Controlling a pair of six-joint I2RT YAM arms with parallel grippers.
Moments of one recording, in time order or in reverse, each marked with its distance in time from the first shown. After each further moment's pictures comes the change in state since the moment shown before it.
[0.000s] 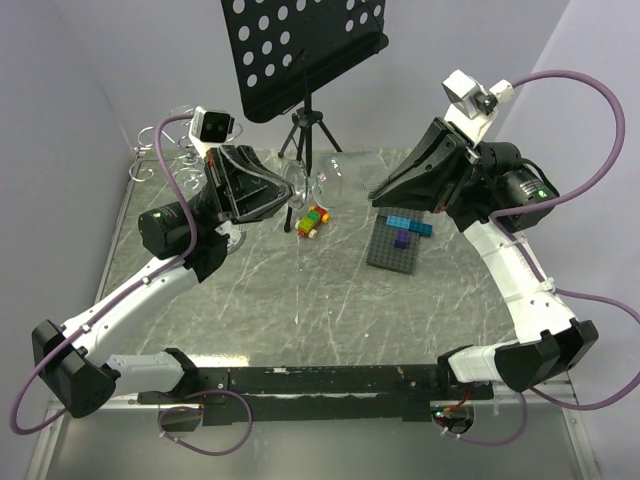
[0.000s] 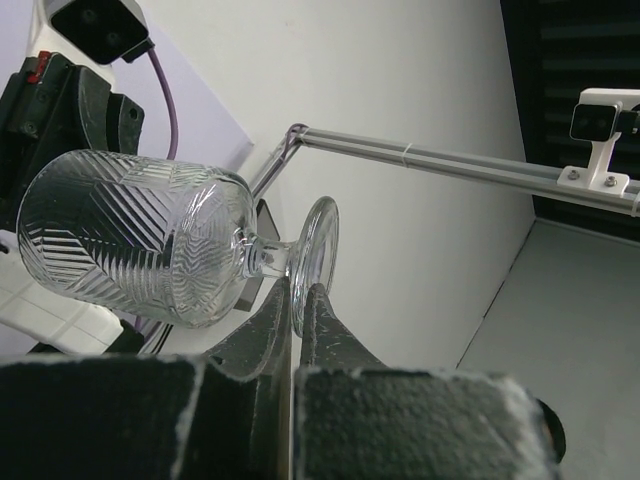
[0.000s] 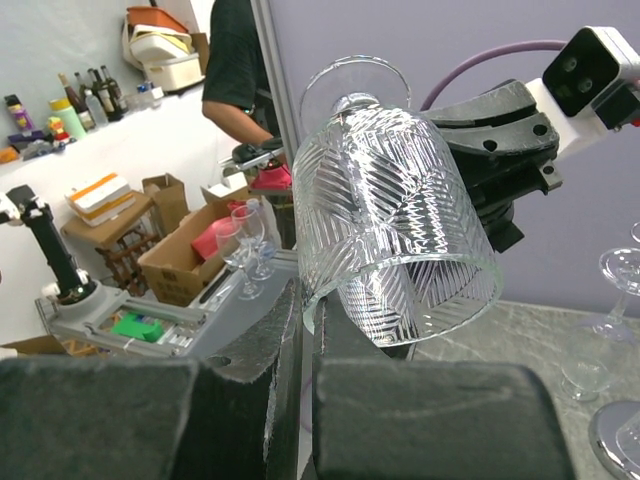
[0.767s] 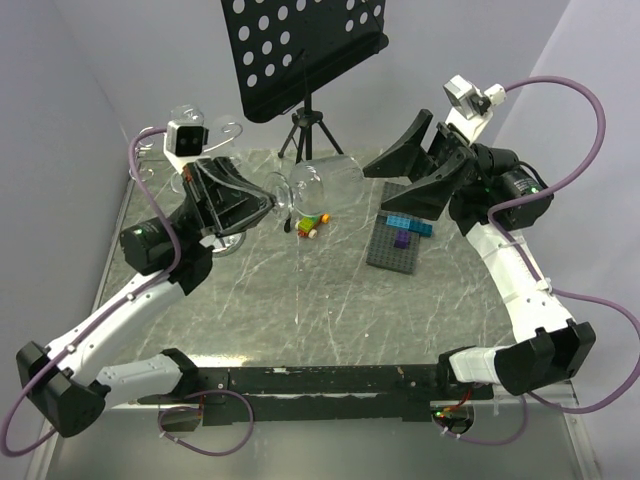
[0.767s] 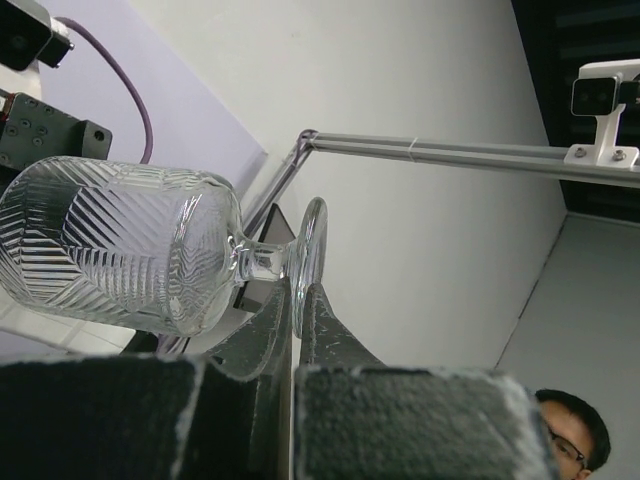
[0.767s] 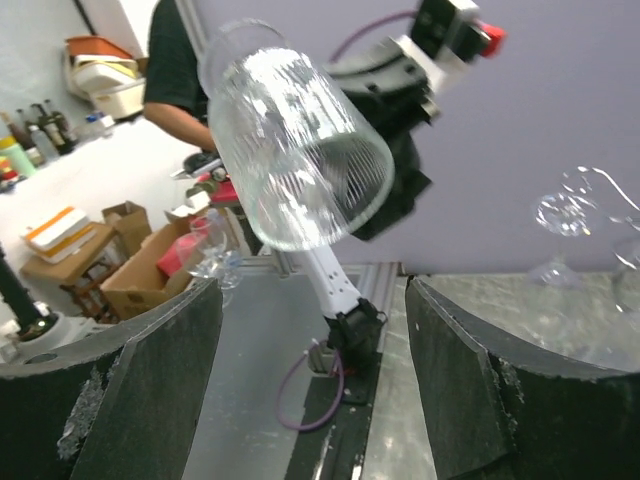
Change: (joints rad) left arm 0.035 -0.104 -0.093 0.000 -0.017 0.053; right arm -0.090 -0.026 -0.133 -0.004 0.017 -0.050
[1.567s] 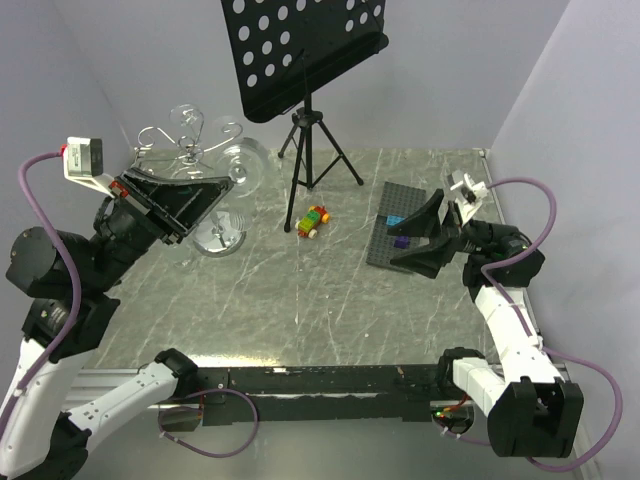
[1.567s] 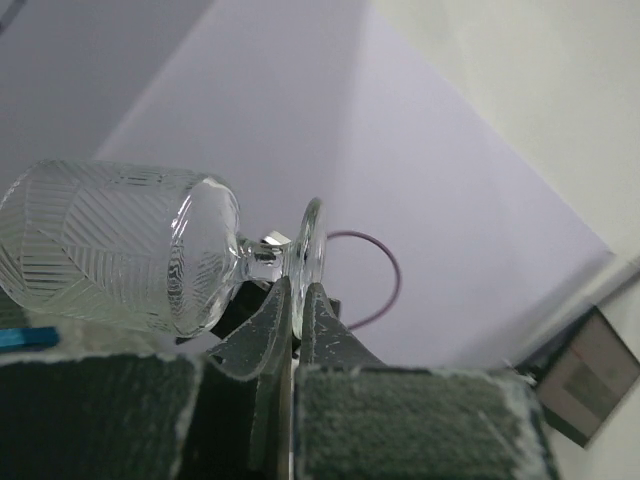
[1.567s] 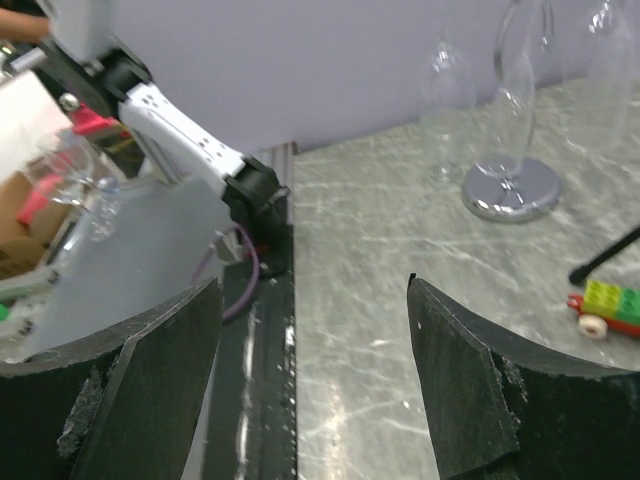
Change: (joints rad) left arm 0.084 -0.333 0.296 -1.286 -0.279 0.744; right arm -0.289 -0.338 -0.694 -0.022 -0.192 -0.342
